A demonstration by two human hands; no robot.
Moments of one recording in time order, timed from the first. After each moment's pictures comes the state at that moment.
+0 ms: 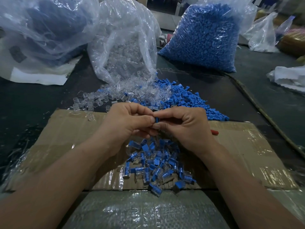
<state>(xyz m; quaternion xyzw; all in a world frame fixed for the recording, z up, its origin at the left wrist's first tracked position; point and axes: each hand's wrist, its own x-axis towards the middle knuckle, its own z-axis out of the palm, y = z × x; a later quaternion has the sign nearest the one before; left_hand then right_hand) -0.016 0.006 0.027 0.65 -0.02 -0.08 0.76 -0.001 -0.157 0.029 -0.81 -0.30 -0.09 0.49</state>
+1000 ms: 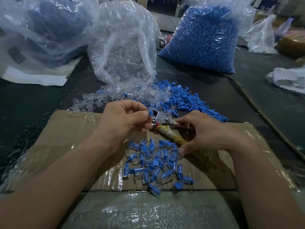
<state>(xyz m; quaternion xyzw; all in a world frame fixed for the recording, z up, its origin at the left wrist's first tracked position) -0.013 0.007 0.025 0.63 0.02 -0.04 0.78 0.018 -0.202 0.045 -0.96 -0.16 0.20 0.14</state>
